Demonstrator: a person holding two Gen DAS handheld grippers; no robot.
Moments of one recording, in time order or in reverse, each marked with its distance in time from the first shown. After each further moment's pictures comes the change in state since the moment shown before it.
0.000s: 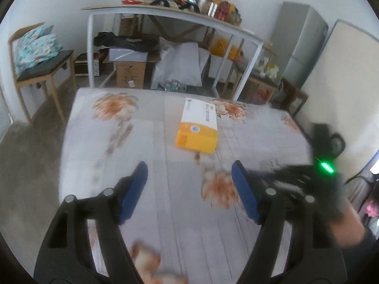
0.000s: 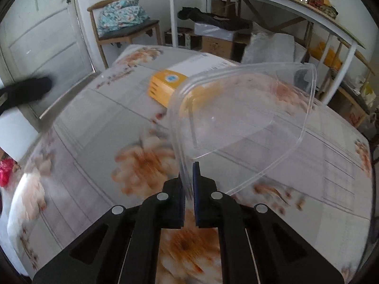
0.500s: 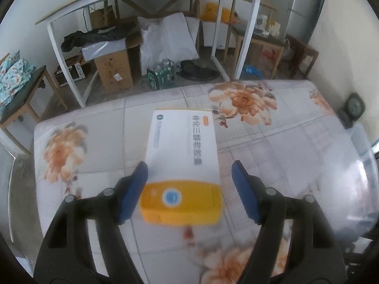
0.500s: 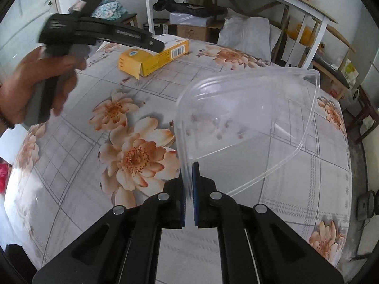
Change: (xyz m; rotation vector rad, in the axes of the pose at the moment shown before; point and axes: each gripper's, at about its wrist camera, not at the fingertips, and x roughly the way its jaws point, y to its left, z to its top) left arm 0.154 -0.044 0.068 0.194 0.192 0.079; right arm -0.049 -0.045 -0.057 0.084 0.060 -0.066
